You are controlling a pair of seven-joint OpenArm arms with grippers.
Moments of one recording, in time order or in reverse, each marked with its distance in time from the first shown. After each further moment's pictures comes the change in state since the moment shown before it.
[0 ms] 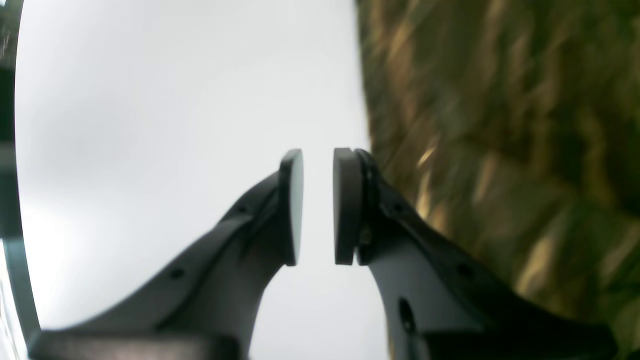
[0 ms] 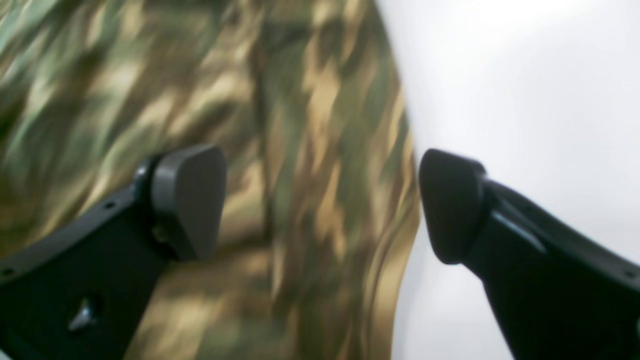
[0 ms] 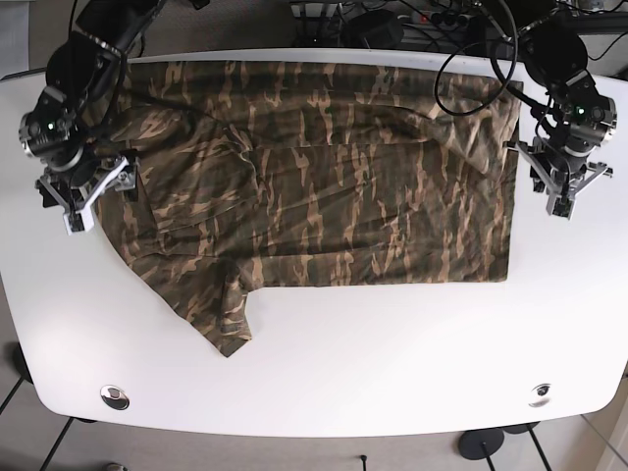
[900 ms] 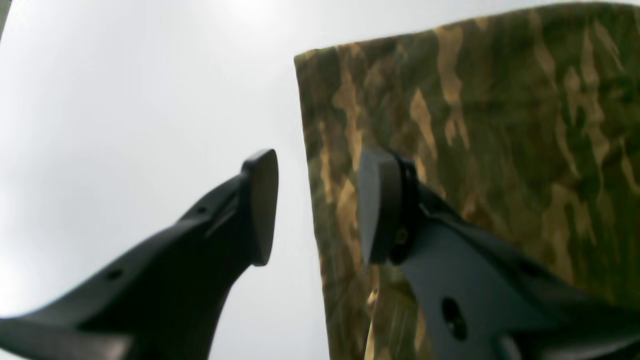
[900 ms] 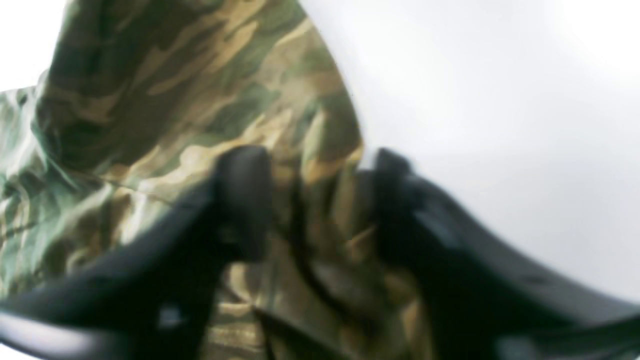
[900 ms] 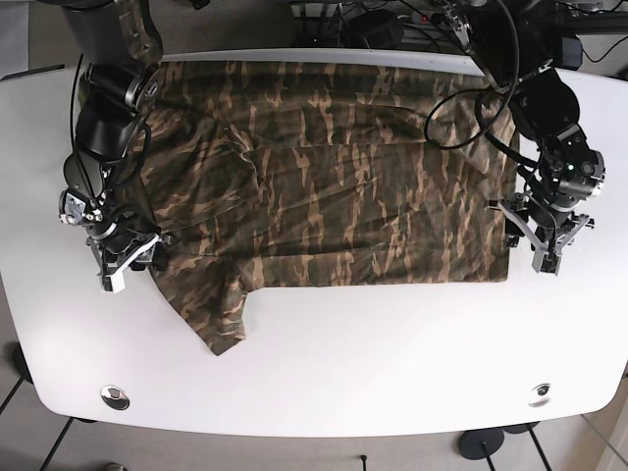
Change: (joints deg) left arm -14.7 1.0 4.7 -11.8 0.1 4.6 0.1; right arm 23.6 3.1 -5.3 -52.0 -11.8 -0.6 31.8
